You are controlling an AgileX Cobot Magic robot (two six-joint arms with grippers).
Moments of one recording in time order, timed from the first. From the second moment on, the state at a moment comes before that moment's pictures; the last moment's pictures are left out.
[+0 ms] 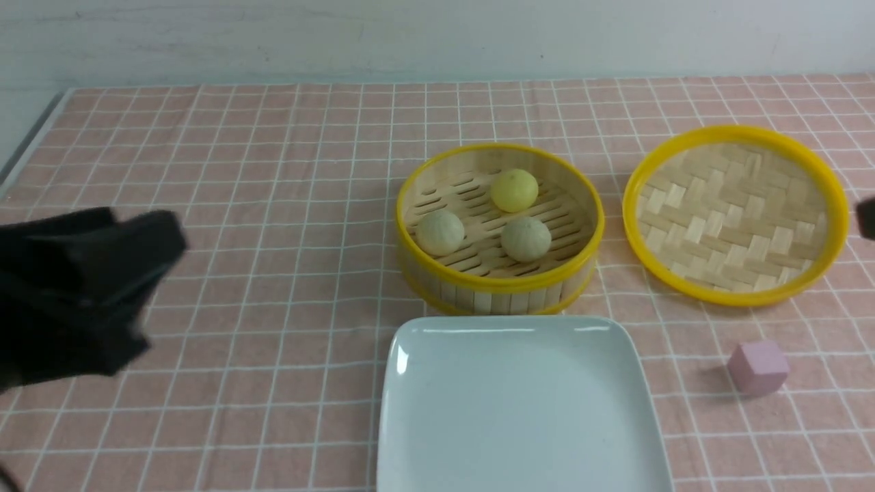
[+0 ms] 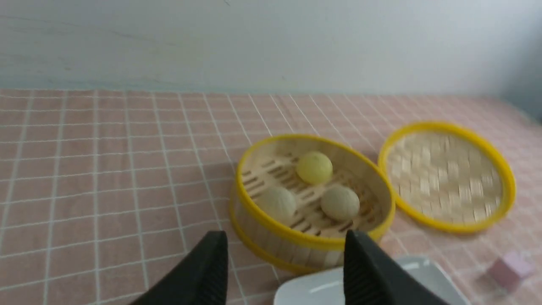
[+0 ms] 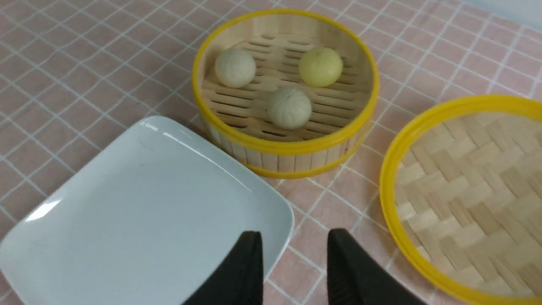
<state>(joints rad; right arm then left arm) -0.05 1.03 -1.05 0.73 0.97 -0.89 -0.56 0.67 -0.64 0.13 0.29 -0.30</state>
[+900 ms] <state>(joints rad) 0.22 1.89 -1.81 0.66 1.03 -0.87 -0.49 1.11 -0.85 0.18 0.17 -0.20</state>
